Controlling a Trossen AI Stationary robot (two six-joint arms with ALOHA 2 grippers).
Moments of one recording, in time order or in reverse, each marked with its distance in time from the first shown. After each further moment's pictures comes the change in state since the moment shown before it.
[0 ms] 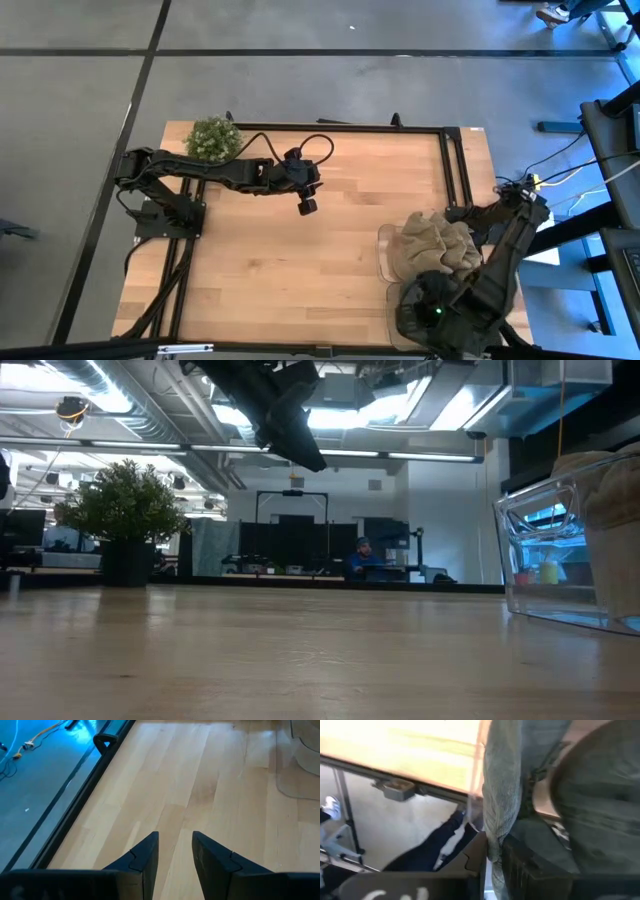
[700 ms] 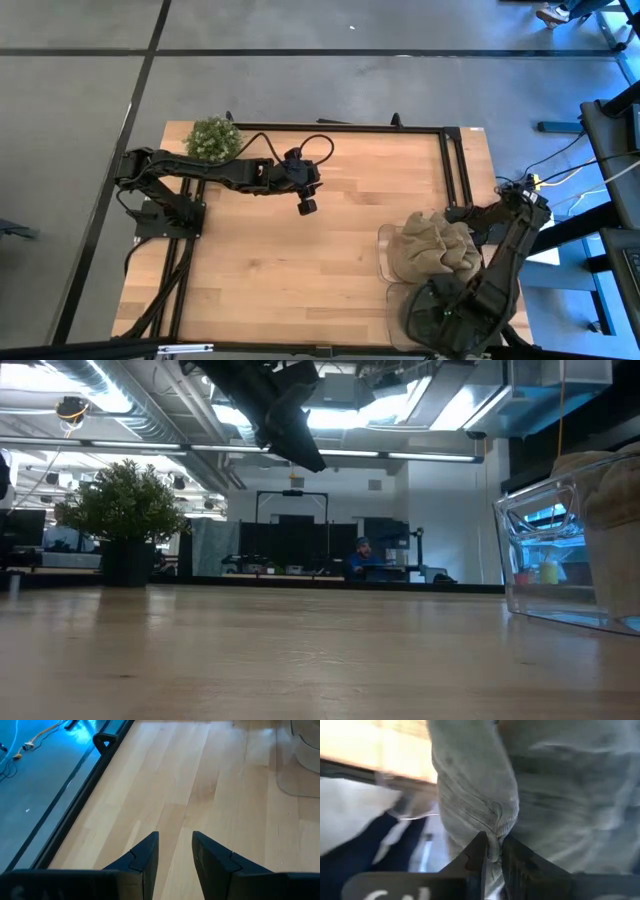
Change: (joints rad) left arm 0.000 0.000 0.000 -0.004 0.000 0.008; right arm 0.017 0.000 -0.040 -0.096 -0.253 -0.006
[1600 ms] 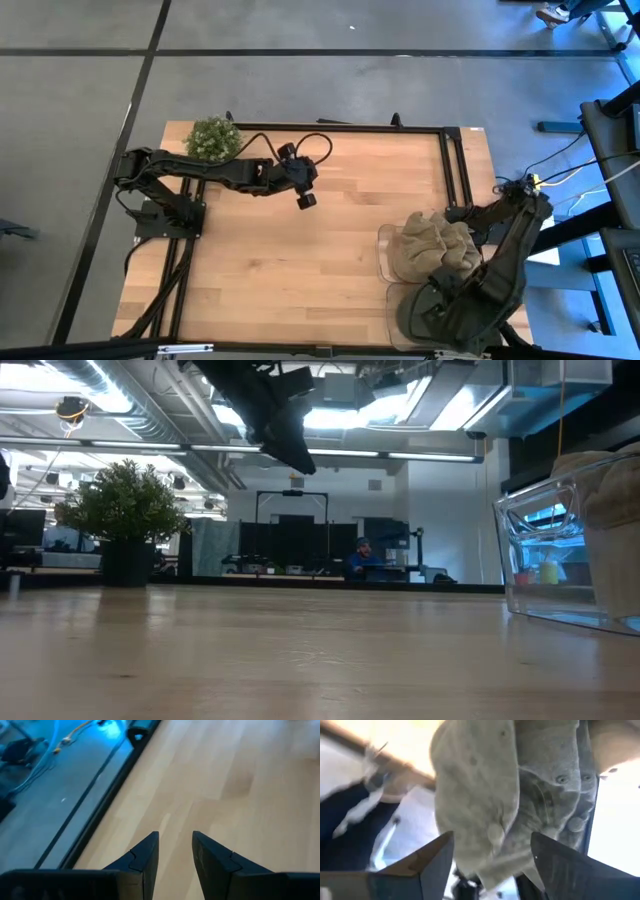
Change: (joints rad) left arm 0.000 -0.005 0.000 -0.034 -0.143 -0.007; right arm -0.010 -0.026 0.040 -0.155 -0.049 -0.288
